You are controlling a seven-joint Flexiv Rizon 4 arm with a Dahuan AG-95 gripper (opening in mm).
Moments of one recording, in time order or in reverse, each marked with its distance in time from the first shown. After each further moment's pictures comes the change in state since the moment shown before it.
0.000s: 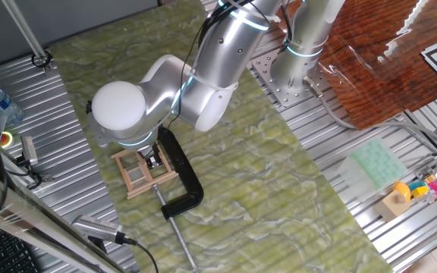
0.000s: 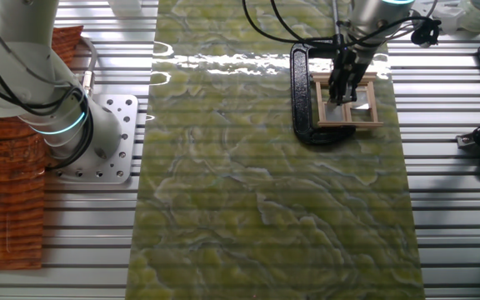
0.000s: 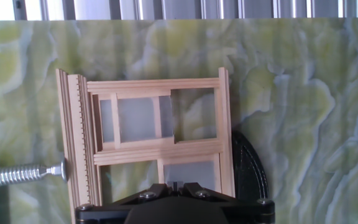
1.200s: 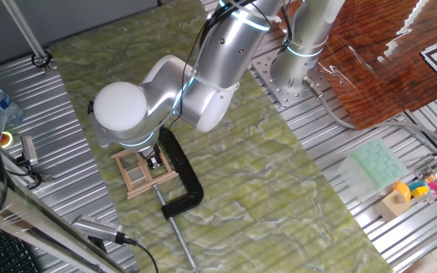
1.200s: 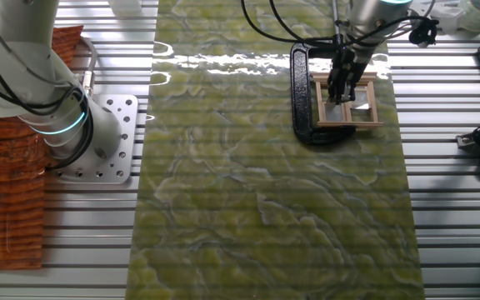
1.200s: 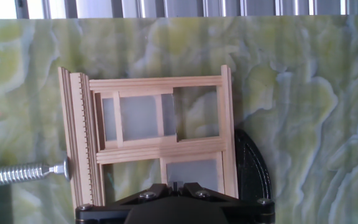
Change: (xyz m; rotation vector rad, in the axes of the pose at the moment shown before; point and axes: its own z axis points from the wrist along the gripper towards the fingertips) arm 0.001 0.003 0.001 -0.001 -0.002 0.006
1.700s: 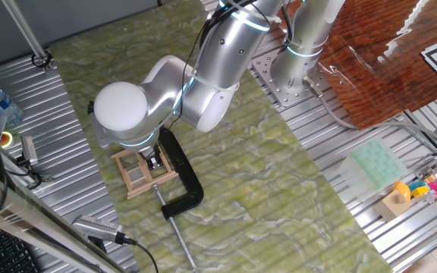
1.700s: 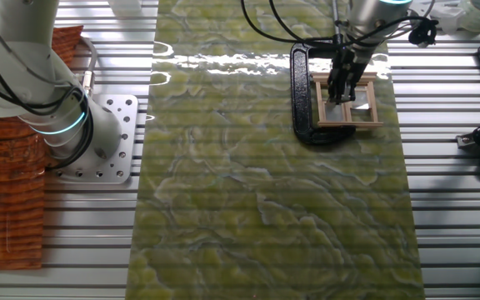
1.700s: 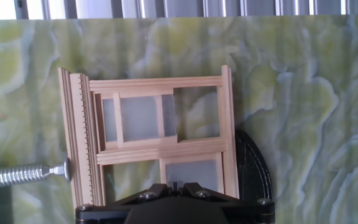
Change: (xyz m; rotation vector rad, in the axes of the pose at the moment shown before) arm 0.000 0.001 0.000 -0.005 -0.004 0.000
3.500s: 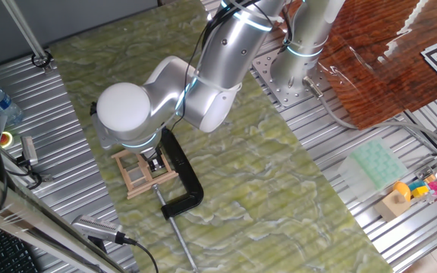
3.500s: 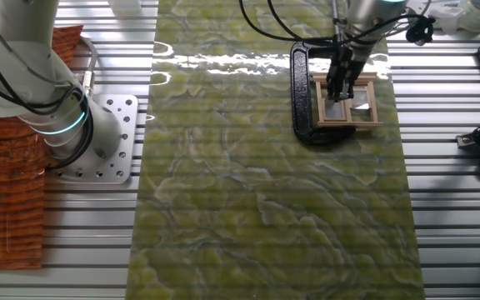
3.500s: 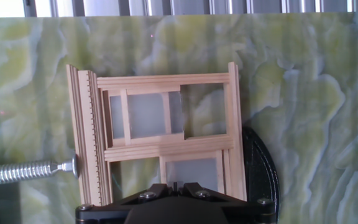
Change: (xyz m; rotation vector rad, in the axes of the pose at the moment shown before) arm 0.002 0.007 0.000 -0.004 -0.003 0.001
